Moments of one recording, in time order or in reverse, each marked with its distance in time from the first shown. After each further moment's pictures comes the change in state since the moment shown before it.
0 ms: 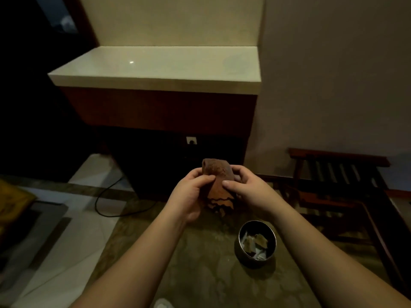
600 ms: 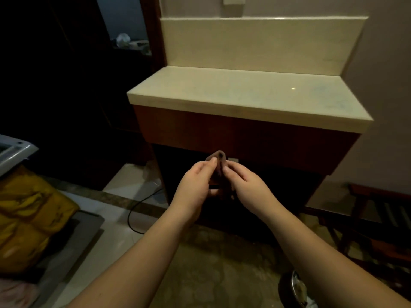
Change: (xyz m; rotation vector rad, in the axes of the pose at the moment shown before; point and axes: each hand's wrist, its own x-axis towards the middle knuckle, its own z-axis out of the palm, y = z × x) left_hand 0.050 0.146 -0.225 0.117 0.099 0.223; right_hand 0.166 -0.075 0.240 -0.406 0.094 -0.277
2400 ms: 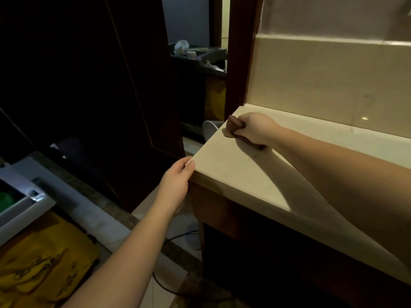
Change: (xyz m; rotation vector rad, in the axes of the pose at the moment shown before) left_hand 0.385 0.096 -0.283 0.330 0.471 0.115; right_hand 0.605 -0.089 0.118 -0.881 -0.188 -0.283
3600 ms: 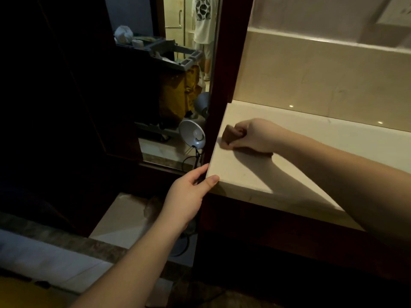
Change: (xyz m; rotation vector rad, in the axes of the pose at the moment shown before) left_hand 0.048 -0.019 -0.047 -0.070 -0.456 0.017; right_hand -0.008 -0.070 0.010 -0.058 -0.100 0.263
